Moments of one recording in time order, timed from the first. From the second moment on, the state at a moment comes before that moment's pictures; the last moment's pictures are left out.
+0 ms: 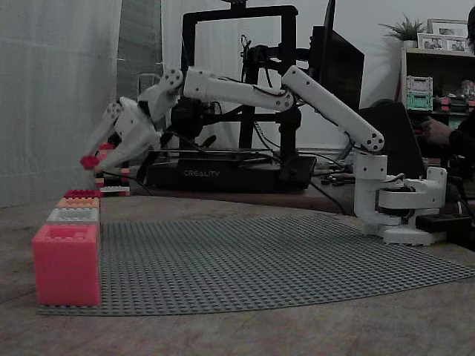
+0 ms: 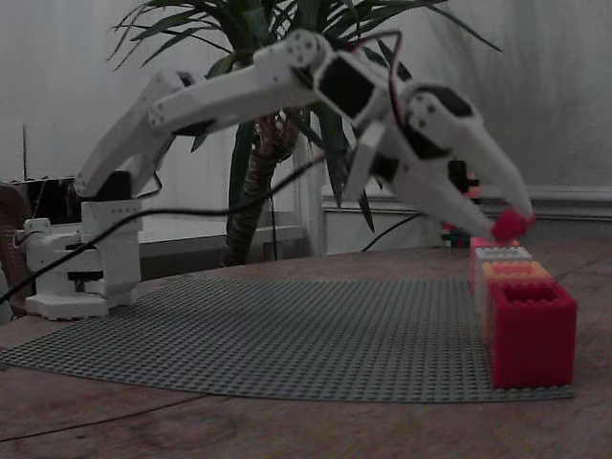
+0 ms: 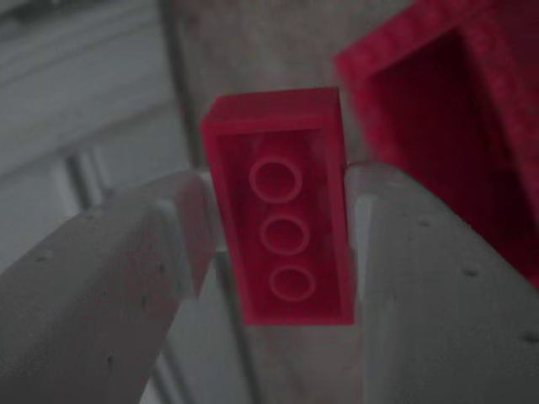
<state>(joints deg) 17.8 33.6 20.7 57.7 0.3</state>
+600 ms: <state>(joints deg) 16.1 30.5 20.7 56.3 -1.7</state>
